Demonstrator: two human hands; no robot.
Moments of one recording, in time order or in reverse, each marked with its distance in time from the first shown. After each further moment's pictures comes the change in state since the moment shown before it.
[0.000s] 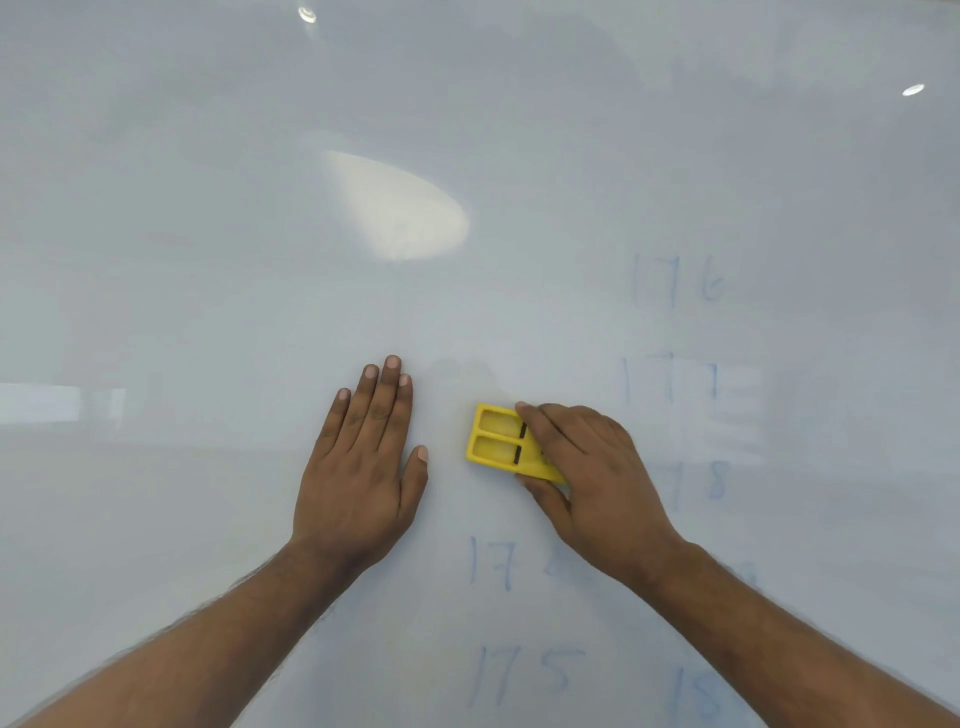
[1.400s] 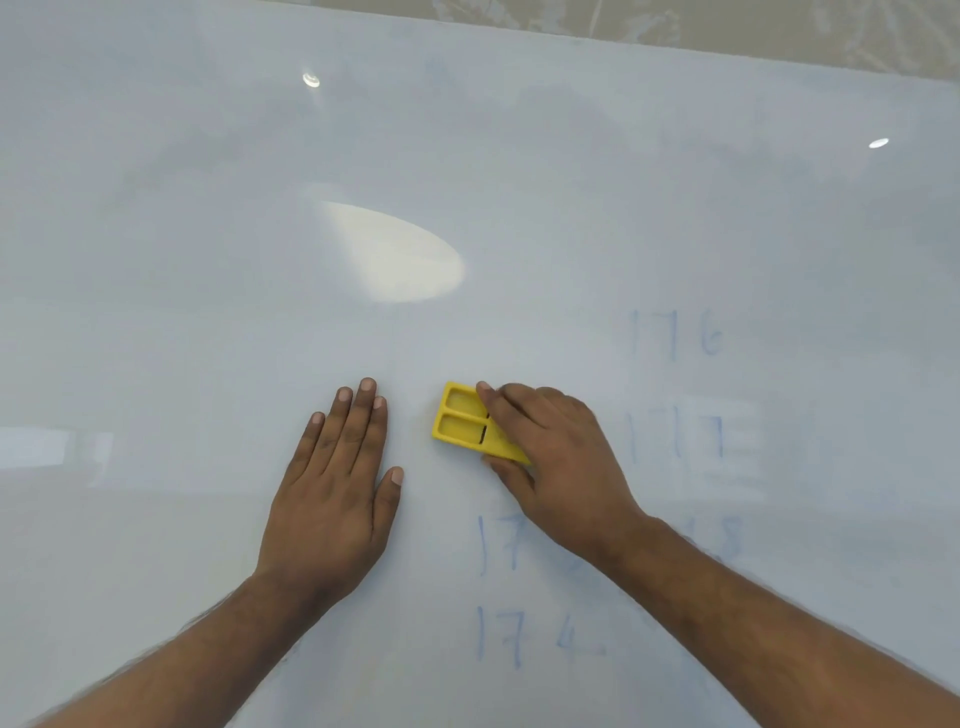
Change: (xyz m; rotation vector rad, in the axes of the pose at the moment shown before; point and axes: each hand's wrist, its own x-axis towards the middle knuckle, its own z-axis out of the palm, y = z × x) left_hand 0.027 -0.032 -0.007 0.012 0.031 0.007; right_hand 0.077 -0.001 0.004 -0.041 0.049 -0.063
